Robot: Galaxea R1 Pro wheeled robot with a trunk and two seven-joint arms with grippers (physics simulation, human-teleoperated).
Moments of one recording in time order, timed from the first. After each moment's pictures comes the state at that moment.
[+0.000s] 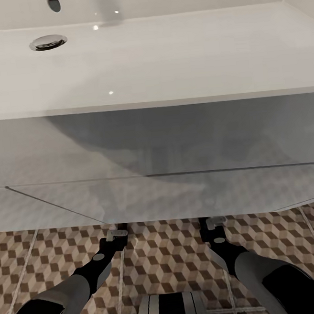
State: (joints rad) left arm -0.84 0.00 -0.26 -0.10 0.15 -0.25 0.05; right arm -0.89 0.08 0.35 -0.05 -0.18 -0.14 -0.25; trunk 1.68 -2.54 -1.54
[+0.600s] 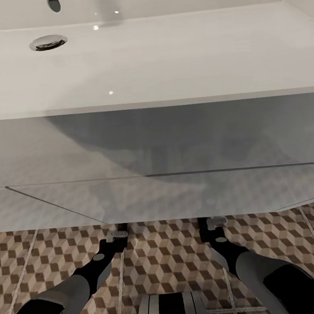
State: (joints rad) left arm -0.84 0.00 -0.26 -0.10 0.15 -0.22 0.05; right arm -0.89 0.07 0.35 -0.05 -0.26 -0.14 -0.18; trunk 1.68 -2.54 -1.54
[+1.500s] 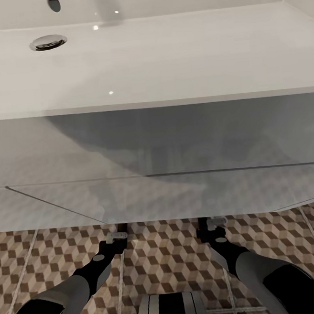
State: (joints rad) left arm -0.84 0.00 -0.26 -0.09 0.15 -0.20 0.05; right arm -0.89 0.07 0.35 -0.05 -0.27 -0.14 -0.18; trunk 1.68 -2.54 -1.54
